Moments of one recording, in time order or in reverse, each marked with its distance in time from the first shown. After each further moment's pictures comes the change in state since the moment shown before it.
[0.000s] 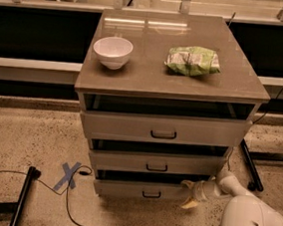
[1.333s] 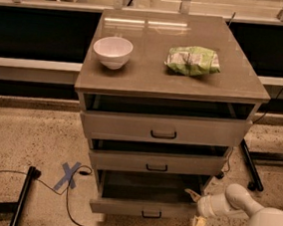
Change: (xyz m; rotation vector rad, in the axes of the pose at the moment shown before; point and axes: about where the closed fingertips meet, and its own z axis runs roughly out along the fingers) arm -0.014 0.078 -0.031 -0.071 -0.114 -0.006
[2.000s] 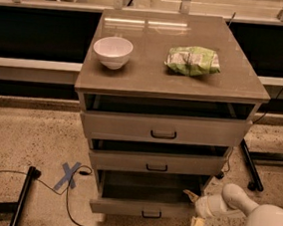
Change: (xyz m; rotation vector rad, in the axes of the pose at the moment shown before) arm 0.002 0.002 0.009 -0.010 0.038 -0.004
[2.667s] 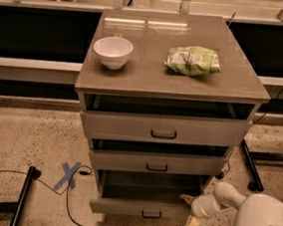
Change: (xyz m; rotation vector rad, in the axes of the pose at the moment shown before) arm 0.011 -0.002 0.017 -0.019 0.134 -0.020
